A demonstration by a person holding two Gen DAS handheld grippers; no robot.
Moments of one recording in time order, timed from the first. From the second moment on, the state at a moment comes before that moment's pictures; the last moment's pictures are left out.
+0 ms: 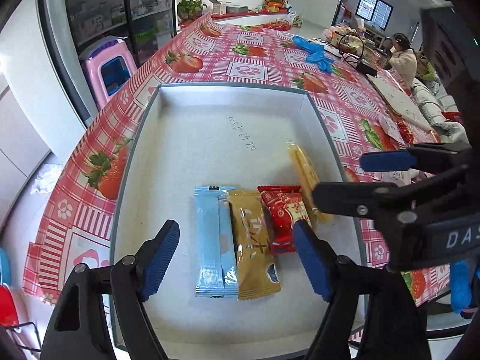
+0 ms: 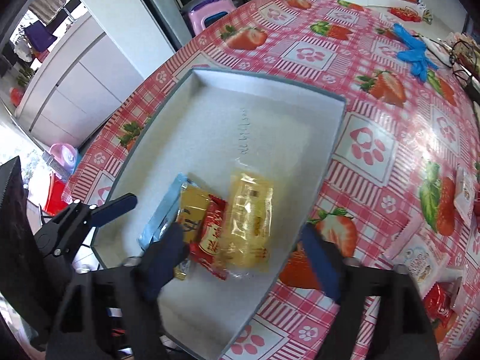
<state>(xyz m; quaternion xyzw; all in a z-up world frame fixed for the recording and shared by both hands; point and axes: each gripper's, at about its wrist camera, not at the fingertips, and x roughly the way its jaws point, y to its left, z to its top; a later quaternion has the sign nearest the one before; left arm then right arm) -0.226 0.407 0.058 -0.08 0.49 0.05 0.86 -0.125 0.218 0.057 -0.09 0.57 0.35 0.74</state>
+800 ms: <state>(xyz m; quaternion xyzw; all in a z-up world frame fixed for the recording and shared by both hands) -0.207 0.285 0.132 0.02 0.45 0.00 0.89 -0.125 -0.024 0.085 0.02 0.54 0.21 0.81</state>
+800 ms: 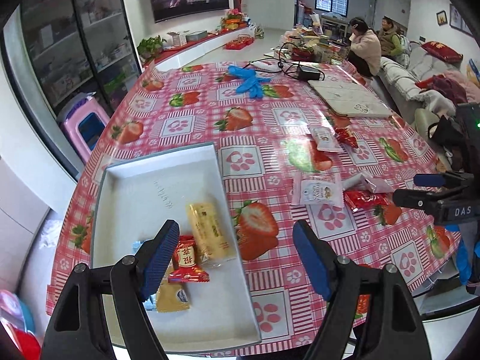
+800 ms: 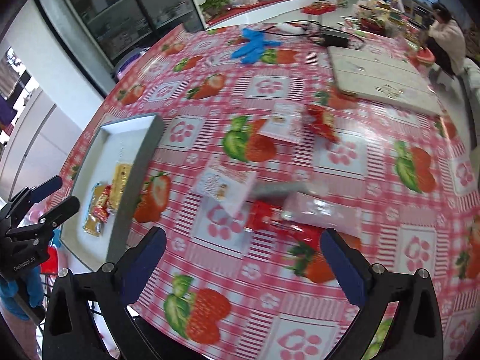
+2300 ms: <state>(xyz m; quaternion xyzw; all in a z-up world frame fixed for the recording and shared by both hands) -0.136 0.153 0.025 0.26 0.47 -0.16 0.83 -0.169 -0.131 -0.004 -0.04 0.53 0.08 0.84</state>
